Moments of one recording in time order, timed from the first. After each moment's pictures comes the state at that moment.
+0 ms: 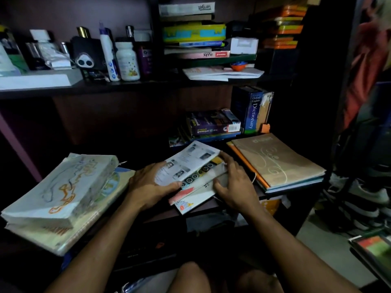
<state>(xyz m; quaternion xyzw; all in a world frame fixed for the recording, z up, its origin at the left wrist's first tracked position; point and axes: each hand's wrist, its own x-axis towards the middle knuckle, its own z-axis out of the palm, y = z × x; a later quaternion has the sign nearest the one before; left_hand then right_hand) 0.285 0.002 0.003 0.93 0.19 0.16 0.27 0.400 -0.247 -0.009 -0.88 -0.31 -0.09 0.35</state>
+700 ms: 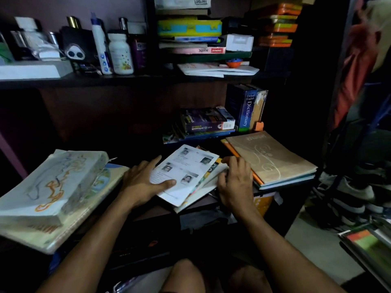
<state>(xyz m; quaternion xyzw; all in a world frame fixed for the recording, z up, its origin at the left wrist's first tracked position) 0.290 0.003 0.002 0.94 0.20 0.09 0.24 0.390 -0.242 -0.019 -0.88 -0.21 -0.27 0.32</state>
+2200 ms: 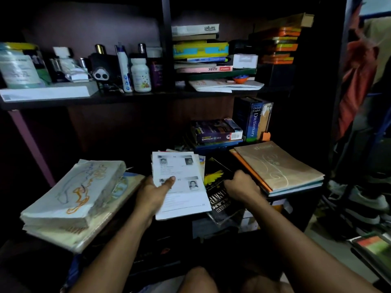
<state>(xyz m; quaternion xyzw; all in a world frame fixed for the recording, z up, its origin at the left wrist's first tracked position) 0.264 -0.021 0.004 0.72 0.26 0.24 0.60 0.392 -0.230 0.027 -0.96 -0.09 0.07 0.25</state>
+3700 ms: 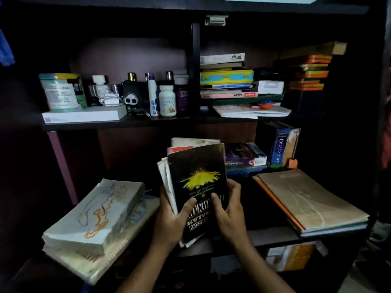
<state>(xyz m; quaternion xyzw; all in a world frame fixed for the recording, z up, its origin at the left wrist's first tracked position) 0.256 -0.031 0.016 0.75 0.16 0.37 0.53 0.354 -0.159 0.005 -0.70 -0.29 -0.05 0.65</state>
